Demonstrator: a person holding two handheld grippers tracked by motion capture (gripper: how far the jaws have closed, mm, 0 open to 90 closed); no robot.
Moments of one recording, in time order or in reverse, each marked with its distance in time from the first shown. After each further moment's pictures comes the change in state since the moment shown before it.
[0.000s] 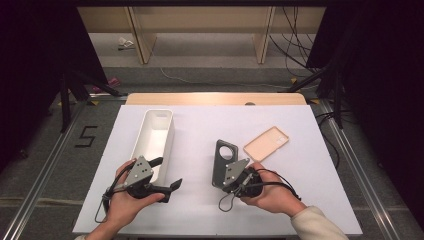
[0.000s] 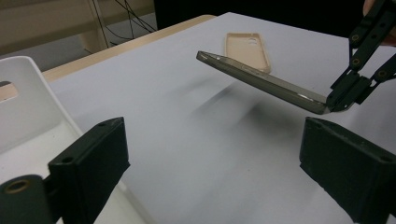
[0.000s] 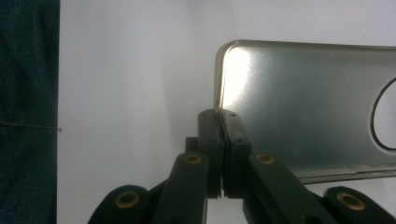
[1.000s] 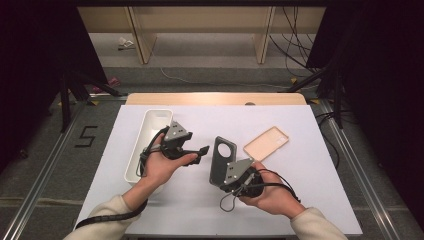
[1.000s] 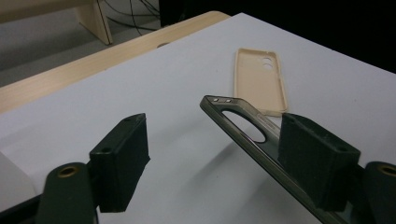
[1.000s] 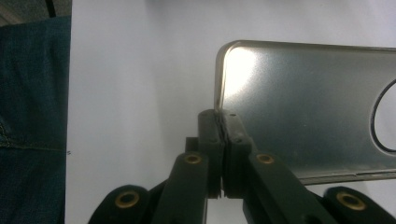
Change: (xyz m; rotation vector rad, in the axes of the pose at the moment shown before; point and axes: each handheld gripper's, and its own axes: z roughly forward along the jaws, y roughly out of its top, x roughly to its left) left arm 0.006 0.078 0.090 0.121 0.015 -0.092; right arm 0.004 0.003 -0.008 -0.083 -0.016 0.019
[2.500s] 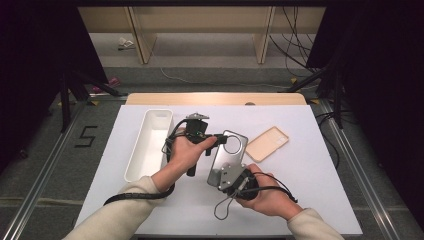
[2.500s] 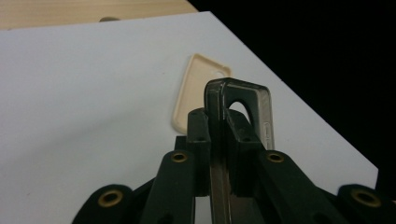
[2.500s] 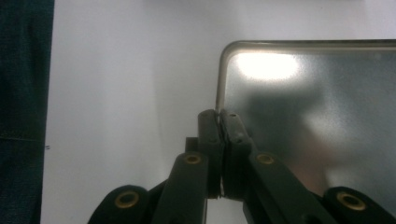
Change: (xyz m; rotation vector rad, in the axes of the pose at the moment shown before) left arm -0.022 0.033 0.045 0.055 -0.180 -0.272; right arm 0.008 0.006 0.009 0.054 -0.057 -0.081
